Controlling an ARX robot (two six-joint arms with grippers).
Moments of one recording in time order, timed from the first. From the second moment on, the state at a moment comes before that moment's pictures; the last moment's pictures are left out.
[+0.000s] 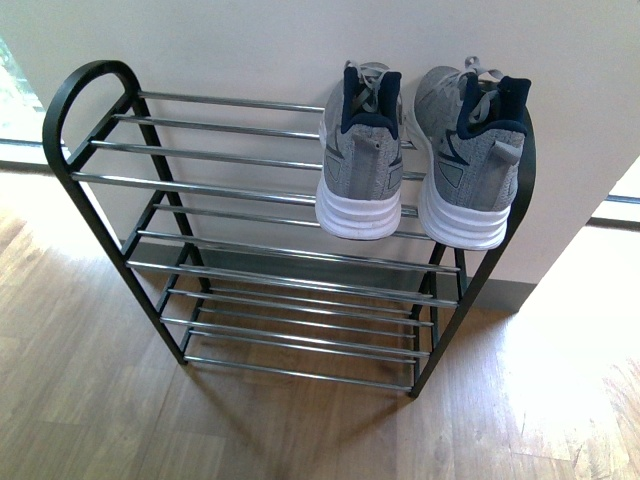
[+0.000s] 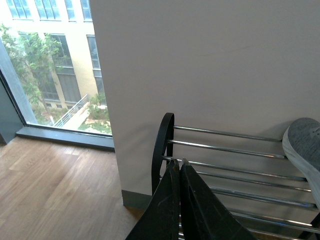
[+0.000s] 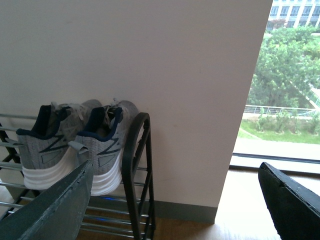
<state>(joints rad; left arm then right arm) -0.10 0.90 0.14 0.75 -0.10 0.00 0.00 0.00 0.02 0.00 0.00 0.00</state>
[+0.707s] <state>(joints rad) 0.00 0.50 0.01 0.49 0.00 0.00 0.00 0.00 0.02 0.00 0.00 0.00</state>
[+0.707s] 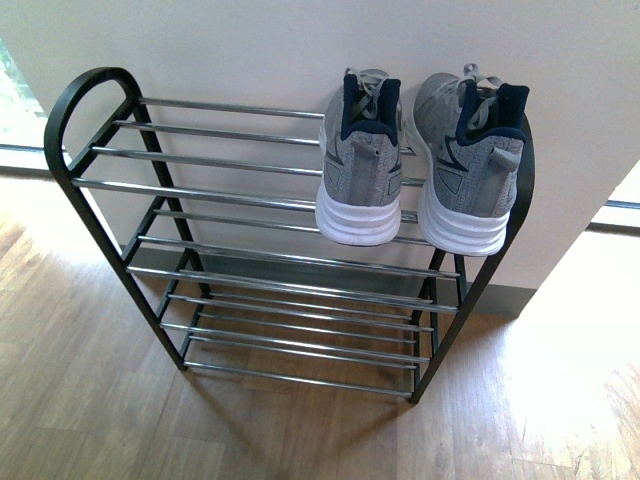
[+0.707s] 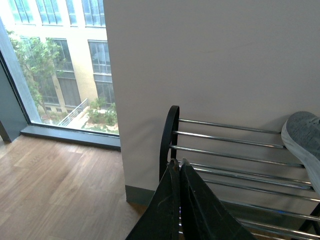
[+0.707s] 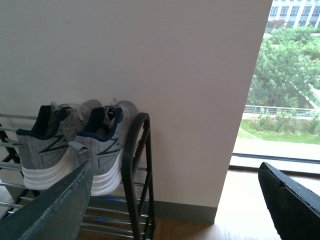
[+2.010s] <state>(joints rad) 0.00 0.02 0.01 0.00 0.00 0.00 0.00 0.00 0.02 0.00 0.00 0.00</state>
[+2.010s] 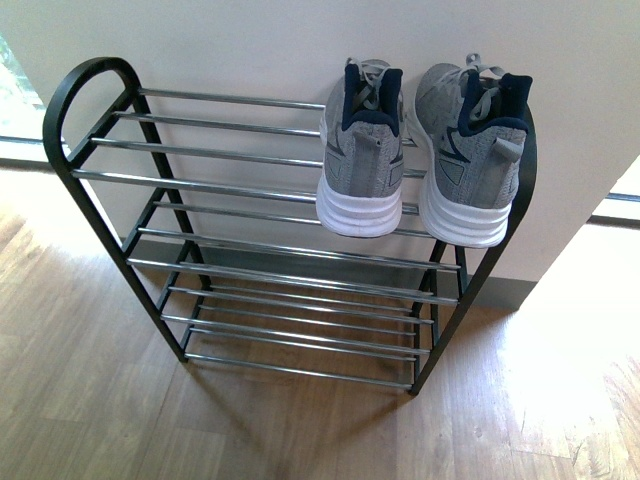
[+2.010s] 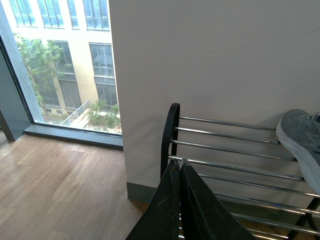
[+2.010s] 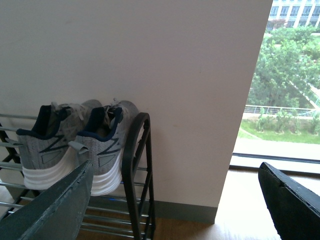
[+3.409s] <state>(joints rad) 0.00 0.02 0.01 0.00 0.00 0.00 0.00 0.00 0.02 0.00 0.00 0.00</state>
